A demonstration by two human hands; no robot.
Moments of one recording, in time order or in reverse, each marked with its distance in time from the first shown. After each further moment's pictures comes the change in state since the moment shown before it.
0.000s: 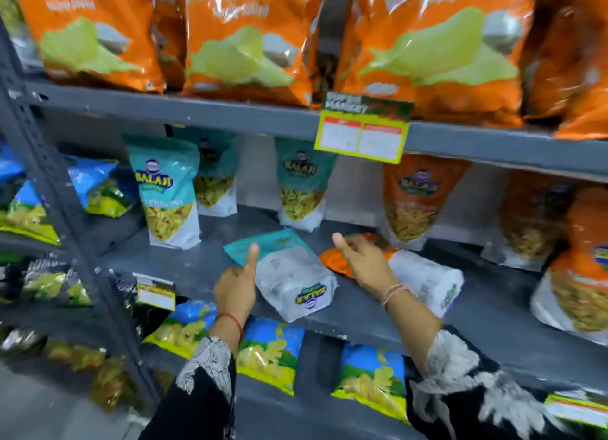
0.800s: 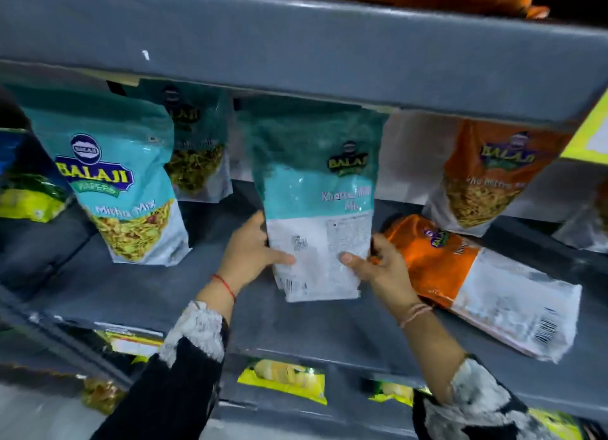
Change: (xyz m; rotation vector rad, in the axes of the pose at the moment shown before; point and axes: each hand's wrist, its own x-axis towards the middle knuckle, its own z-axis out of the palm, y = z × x) left_hand 0.188 0.013 0.025 -0.005 -0.643 0.249; right_hand 0.106 0.056 0.116 0.437 0.045 0.138
